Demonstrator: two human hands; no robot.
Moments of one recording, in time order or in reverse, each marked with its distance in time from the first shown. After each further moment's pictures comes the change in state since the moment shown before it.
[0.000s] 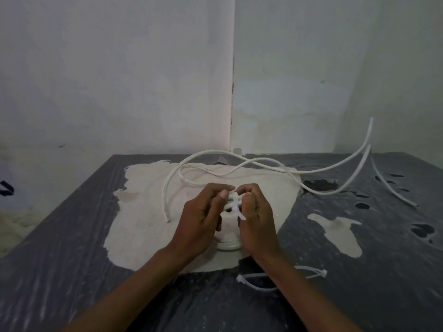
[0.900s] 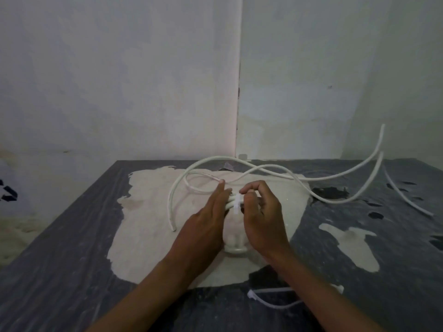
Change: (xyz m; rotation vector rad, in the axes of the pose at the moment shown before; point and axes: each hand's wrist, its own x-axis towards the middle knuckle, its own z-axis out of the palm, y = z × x) left_hand -0.001 -0.027 -0.010 0.529 -0.201 -0.006; right_hand 0.023 0.008 0.003 -0.087 0.060 -0.079
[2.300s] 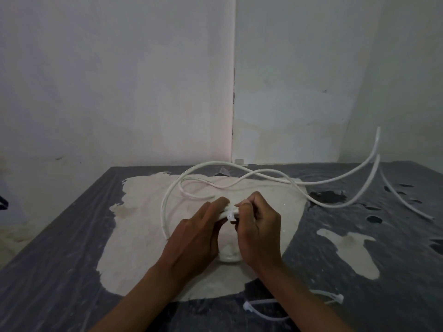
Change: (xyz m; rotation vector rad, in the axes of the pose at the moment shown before) left_hand 0.005 -0.005 -0.003 0.045 0.164 0.196; right_hand -0.005 0.003 0.010 0.042 0.129 -0.101
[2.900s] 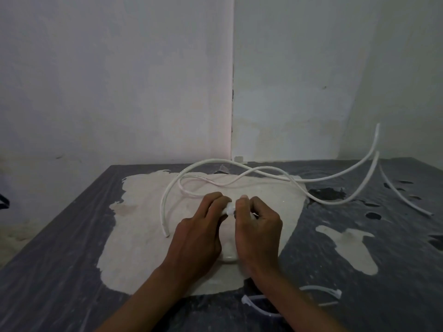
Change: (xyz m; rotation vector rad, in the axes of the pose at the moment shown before) left_hand 0.001 0.008 0.005 0.030 0.032 0.018; right_hand -0.010 -0.009 0.004 -0.093 0.149 0.181
